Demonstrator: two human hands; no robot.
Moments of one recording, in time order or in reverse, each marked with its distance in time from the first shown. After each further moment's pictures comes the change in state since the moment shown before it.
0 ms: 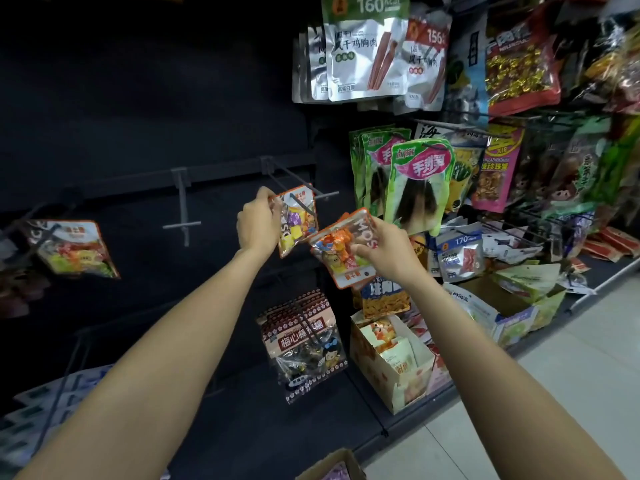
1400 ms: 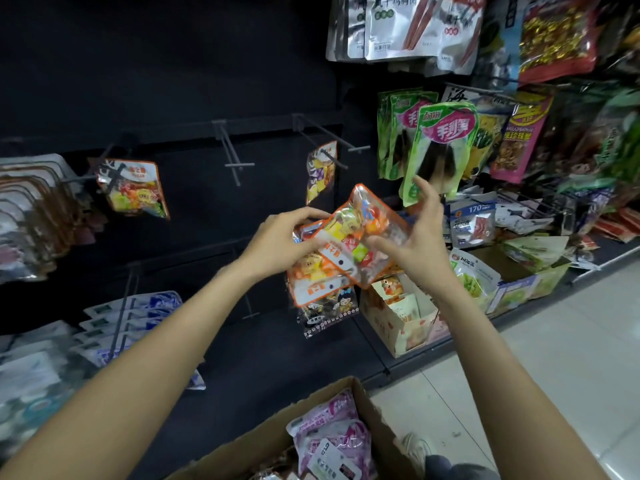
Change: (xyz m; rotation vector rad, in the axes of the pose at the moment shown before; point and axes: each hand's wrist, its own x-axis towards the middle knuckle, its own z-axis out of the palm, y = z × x) left_hand -0.130 -0.001 -0.113 -0.320 -0.542 0.168; right_hand -0.102 -0.036 -0.003 0.210 0.126 -0.008
